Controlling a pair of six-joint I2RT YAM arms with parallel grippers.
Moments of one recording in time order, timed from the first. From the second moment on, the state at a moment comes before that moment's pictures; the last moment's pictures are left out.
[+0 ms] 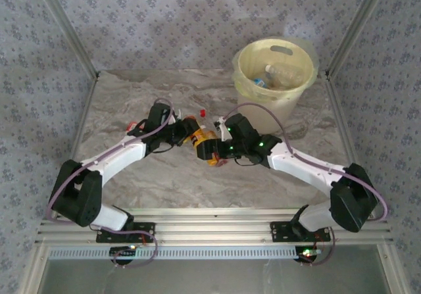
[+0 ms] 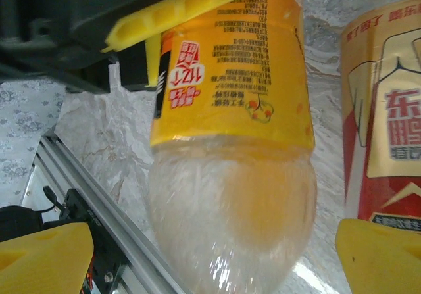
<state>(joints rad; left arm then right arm) -0.49 1.43 0.89 -0.13 0.38 -1.05 0.79 1.40 0.97 -0.29 -0.33 0.62</state>
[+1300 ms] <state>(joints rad) -0.53 1.06 0.92 -0.11 0.50 -0.73 0.48 1.01 1.11 -0.70 -0.31 0.38</state>
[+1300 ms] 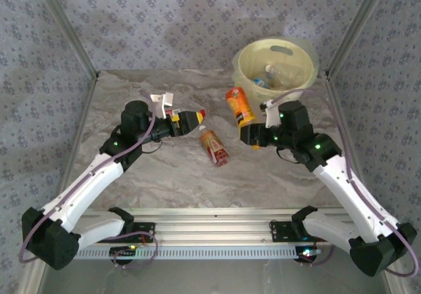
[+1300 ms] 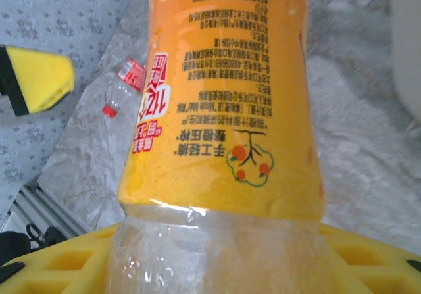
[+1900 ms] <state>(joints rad) -0.61 0.92 0.97 -0.16 0.54 -0.43 0.24 1.28 1.65 -0.94 -0.22 0.11</state>
